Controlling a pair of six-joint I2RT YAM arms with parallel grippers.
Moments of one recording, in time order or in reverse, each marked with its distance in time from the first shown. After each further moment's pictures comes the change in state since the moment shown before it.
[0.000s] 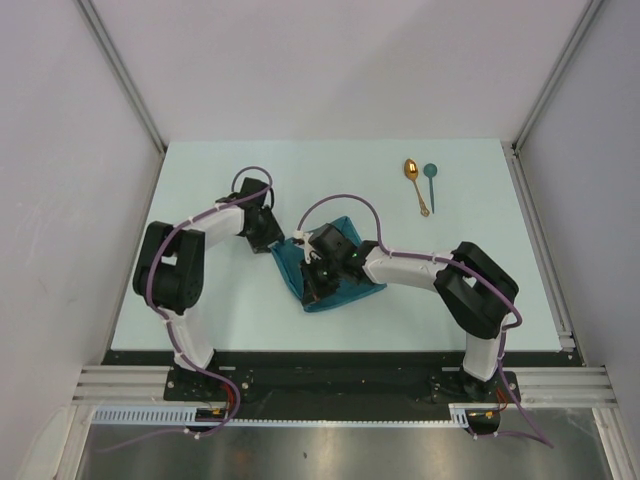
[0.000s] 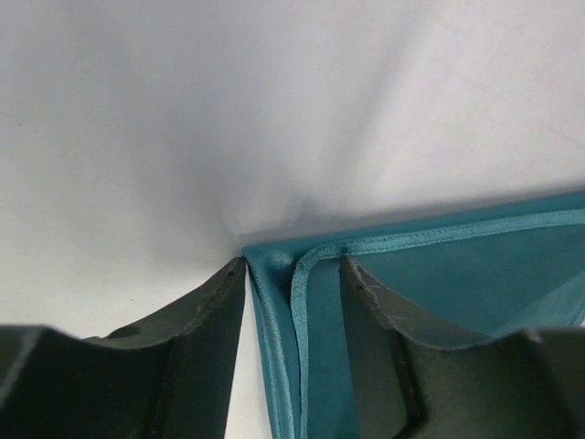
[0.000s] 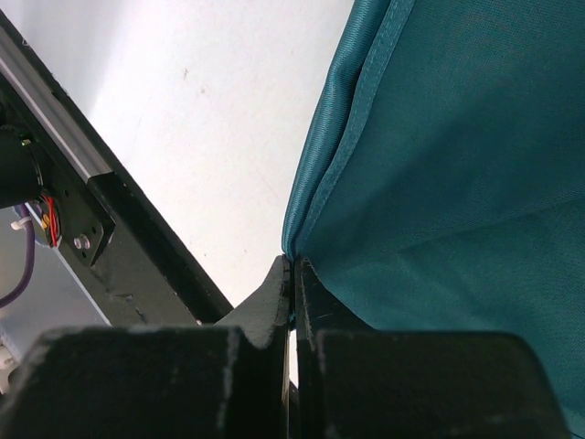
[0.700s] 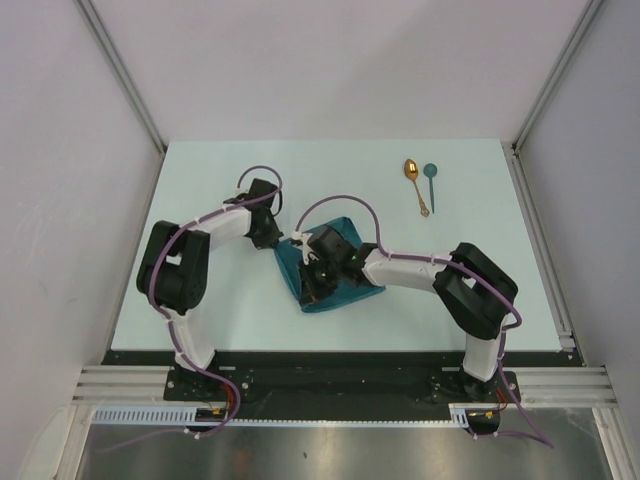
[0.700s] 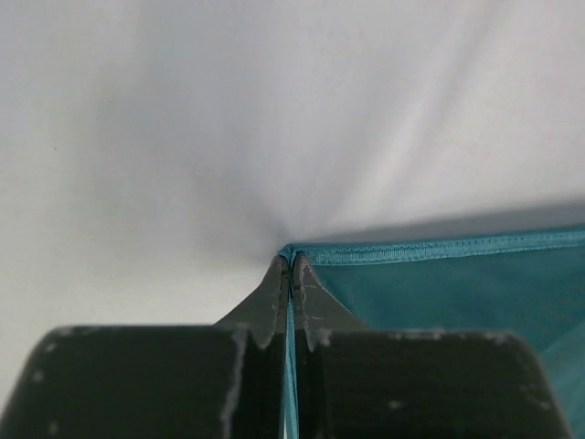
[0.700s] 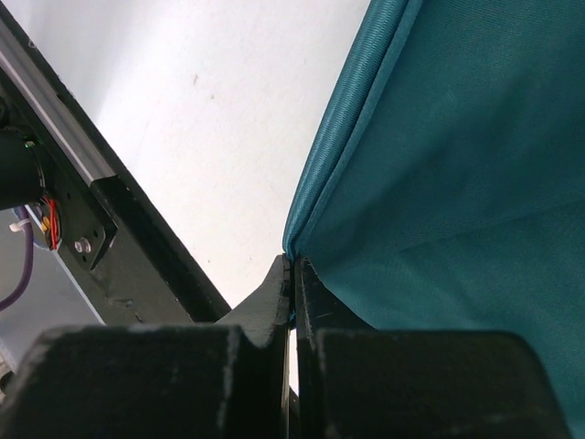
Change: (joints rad) left arm -0.050 0.015 0.016 0.007 -0.151 0.044; right arm 0.011 0.000 -0.012 0.042 0.008 0.000
